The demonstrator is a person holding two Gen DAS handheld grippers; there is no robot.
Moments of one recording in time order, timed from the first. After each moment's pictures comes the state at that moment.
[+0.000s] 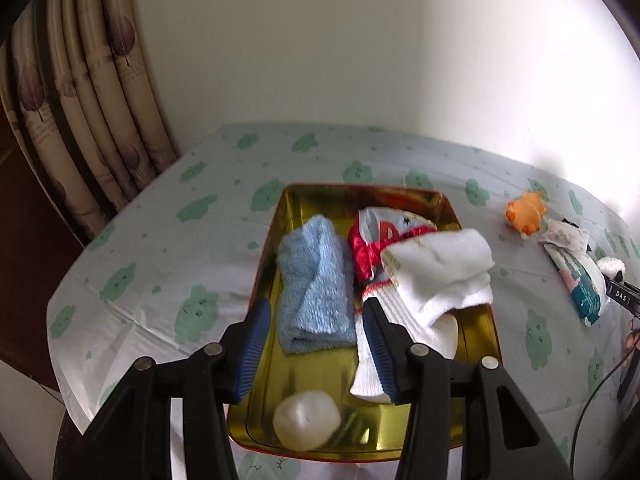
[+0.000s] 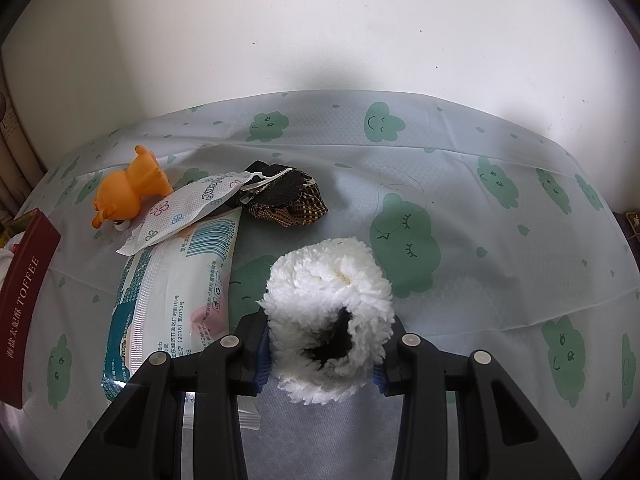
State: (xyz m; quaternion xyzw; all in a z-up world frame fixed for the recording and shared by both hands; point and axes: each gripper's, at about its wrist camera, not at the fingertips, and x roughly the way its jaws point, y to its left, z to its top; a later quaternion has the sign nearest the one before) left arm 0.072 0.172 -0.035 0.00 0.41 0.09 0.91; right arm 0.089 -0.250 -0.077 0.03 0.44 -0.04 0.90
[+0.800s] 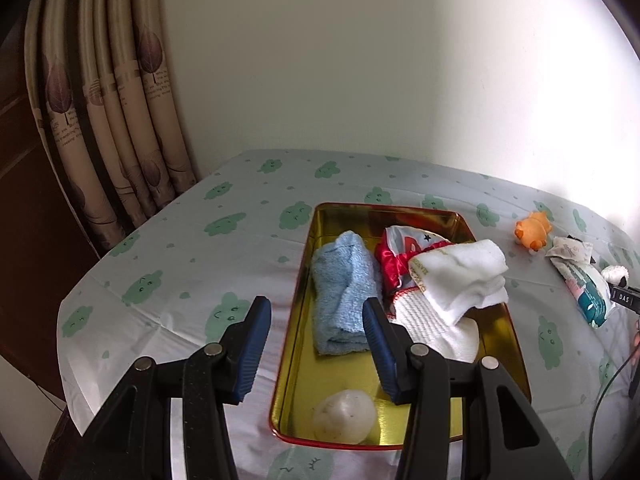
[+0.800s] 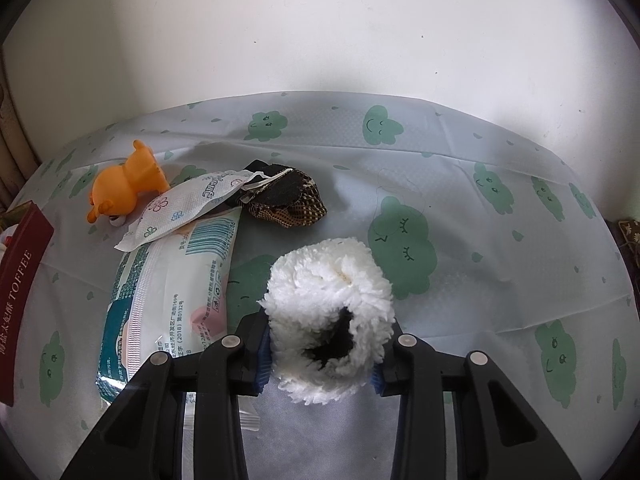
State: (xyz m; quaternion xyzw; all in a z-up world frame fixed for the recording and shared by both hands) left arm 0.040 0.195 -0.036 -0.01 0.35 0.10 0.93; right arm 0.089 -0.248 -0.076 0.01 0.44 -0.05 0.90
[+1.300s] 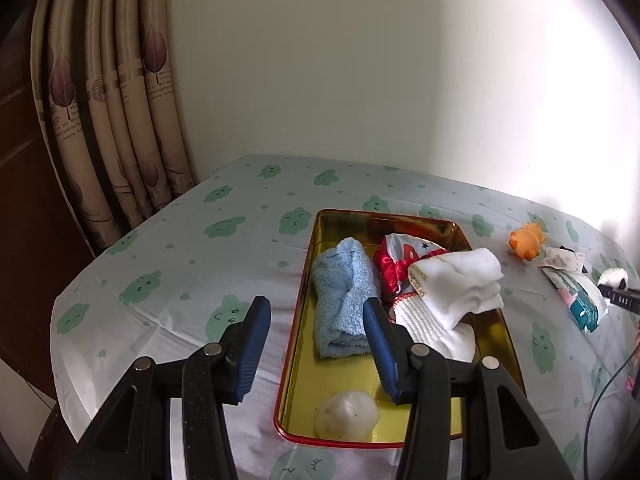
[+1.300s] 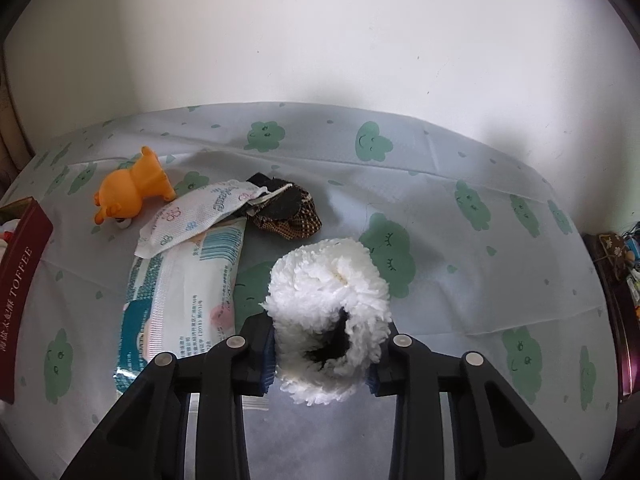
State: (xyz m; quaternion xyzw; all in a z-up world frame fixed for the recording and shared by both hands) left arm 0.033 0.200 -0.033 -0.02 0.34 0.09 0.94; right arm 0.079 -0.237 -0.052 -0.02 0.44 -0.07 0.90
